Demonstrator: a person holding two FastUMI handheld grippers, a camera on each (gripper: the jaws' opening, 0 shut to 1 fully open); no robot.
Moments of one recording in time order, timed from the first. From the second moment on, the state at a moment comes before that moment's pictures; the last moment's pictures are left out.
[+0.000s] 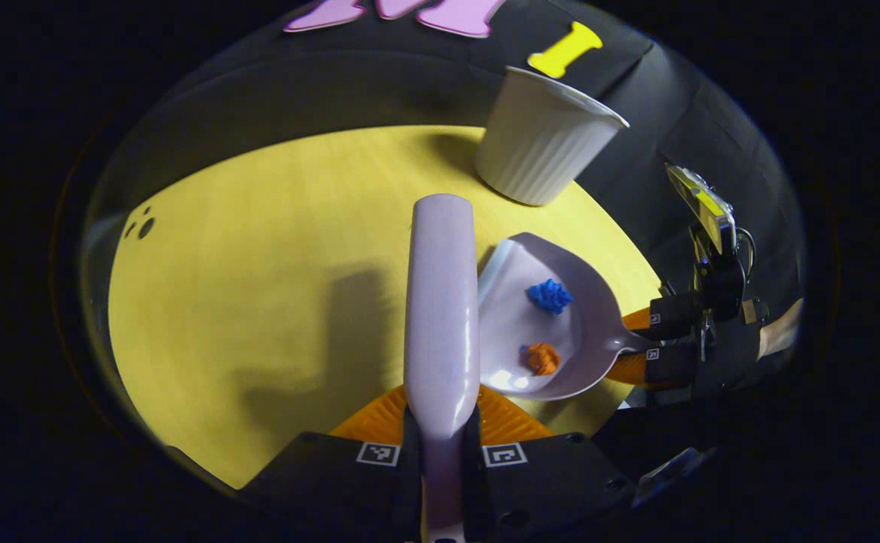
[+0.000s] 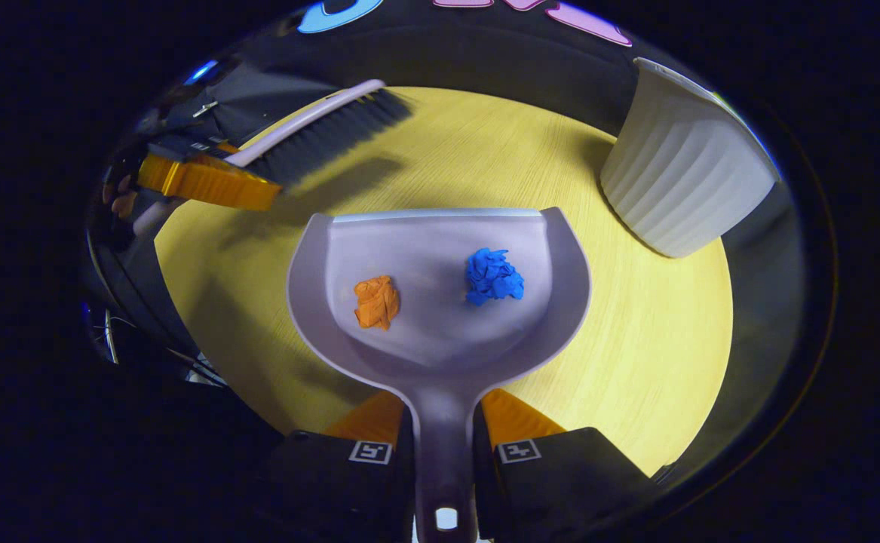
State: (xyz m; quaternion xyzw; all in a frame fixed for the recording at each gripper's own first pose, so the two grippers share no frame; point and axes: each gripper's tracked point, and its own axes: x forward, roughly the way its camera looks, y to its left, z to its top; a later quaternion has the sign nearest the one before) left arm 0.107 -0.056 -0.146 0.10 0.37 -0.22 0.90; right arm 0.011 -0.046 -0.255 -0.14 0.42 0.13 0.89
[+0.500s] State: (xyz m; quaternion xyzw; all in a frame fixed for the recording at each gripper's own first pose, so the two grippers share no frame) left arm 0.032 0.054 -0.248 0.02 0.36 -0.13 0.92; right arm 0.014 -0.049 -0.243 -0.16 0.39 0.16 0.89
